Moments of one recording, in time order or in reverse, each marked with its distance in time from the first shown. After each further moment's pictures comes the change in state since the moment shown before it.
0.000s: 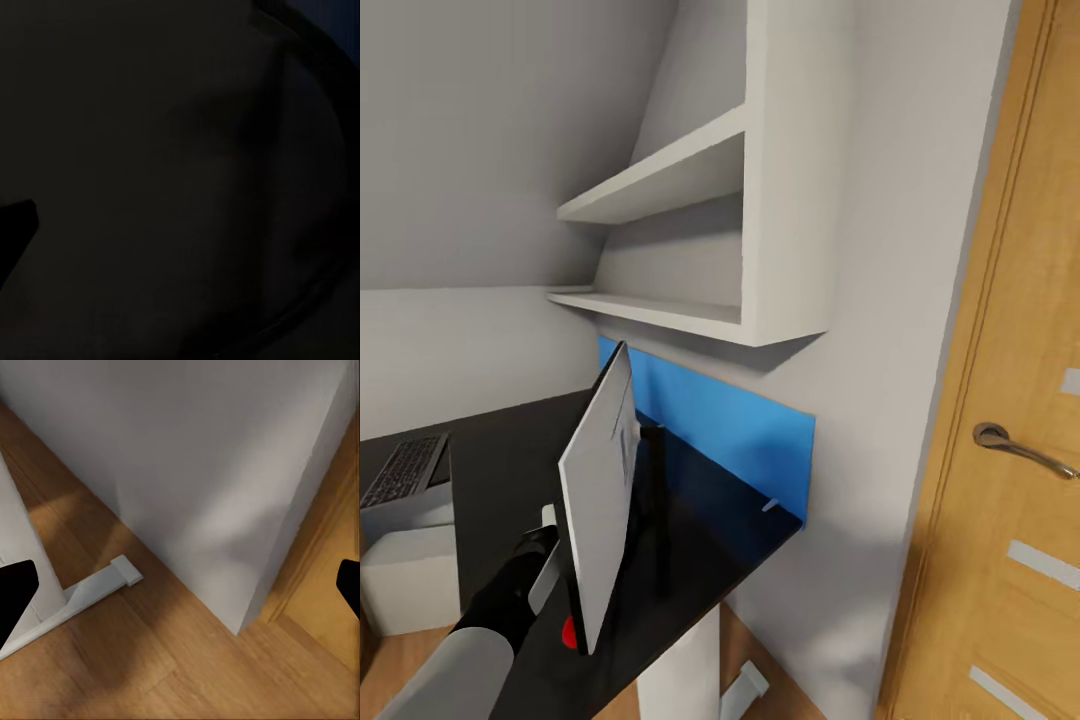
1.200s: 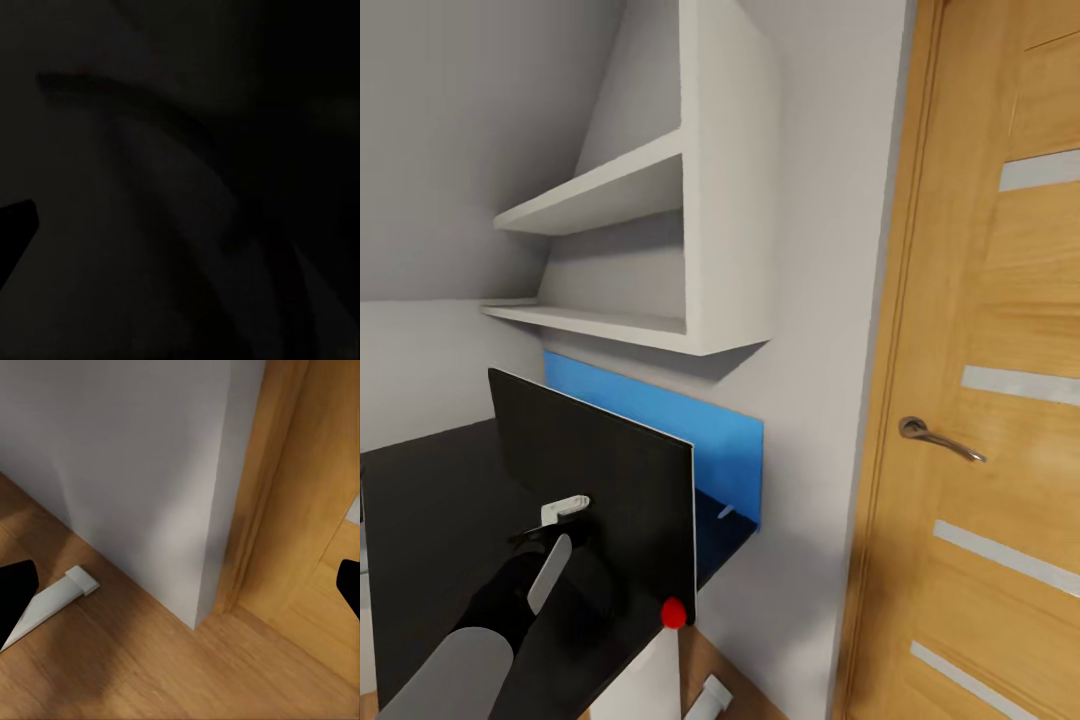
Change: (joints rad) left arm 0.000 0.002 0.000 -0.003 -0.002 0.001 0.000; right arm 0.000 0.003 0.000 0.001 0.001 0.000 0.000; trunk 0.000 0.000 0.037
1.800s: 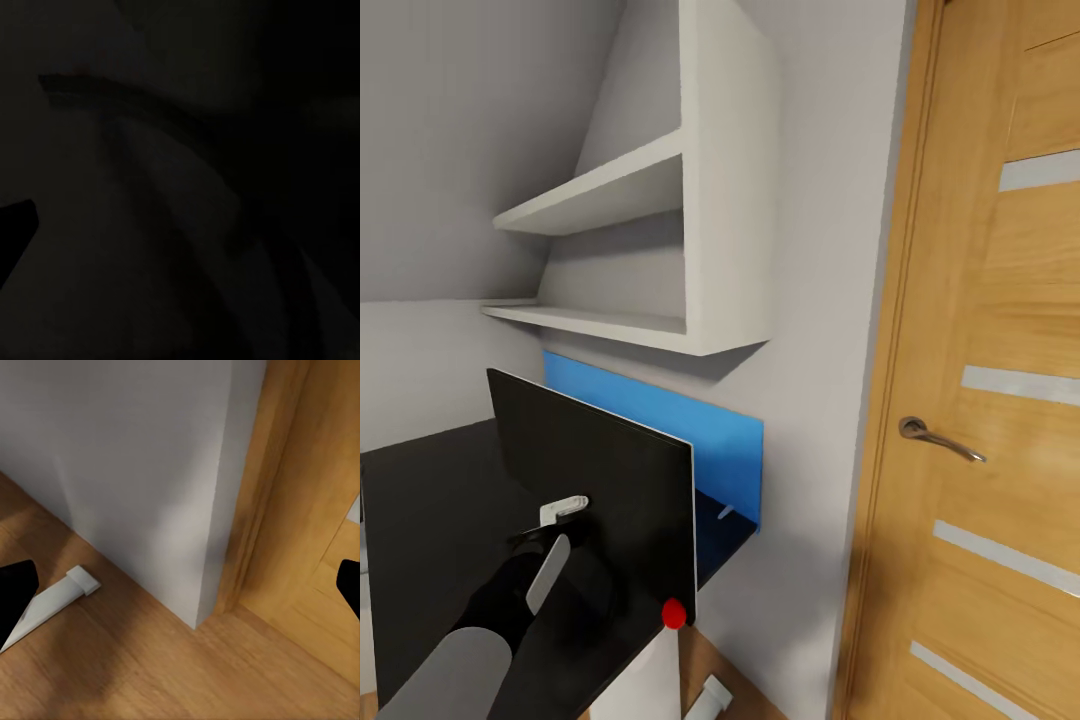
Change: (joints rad) left arm 0.000 0.004 0.001 0.003 0.002 -0.002 0.000; right arm 0.000 0.002 0.000 0.000 0.000 0.001 0.000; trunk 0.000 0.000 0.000
